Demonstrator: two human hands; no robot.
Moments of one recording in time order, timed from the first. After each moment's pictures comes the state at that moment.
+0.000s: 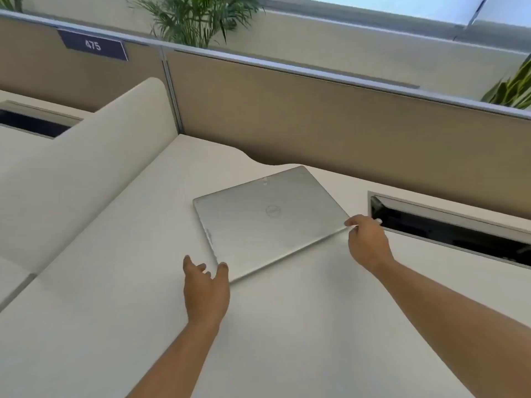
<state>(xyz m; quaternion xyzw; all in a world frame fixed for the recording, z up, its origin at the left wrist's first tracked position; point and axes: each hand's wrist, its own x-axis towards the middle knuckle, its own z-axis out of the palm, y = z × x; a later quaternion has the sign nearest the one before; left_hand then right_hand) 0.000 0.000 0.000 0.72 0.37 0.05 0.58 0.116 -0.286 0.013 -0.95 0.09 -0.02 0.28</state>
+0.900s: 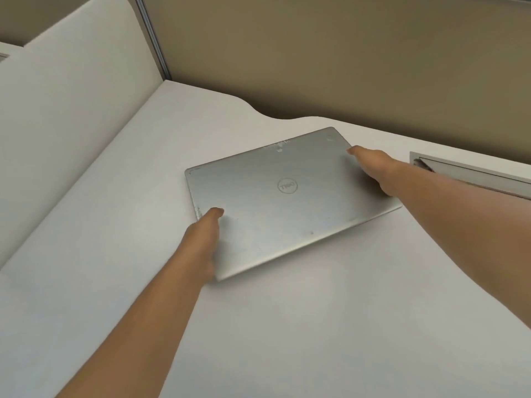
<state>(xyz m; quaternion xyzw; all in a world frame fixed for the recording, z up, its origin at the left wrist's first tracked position) 0.100 0.026 -0.017 0.58 0.48 -0.12 0.65 0.276 -0.271 -0.020 -0.84 0.25 0.20 0.43</state>
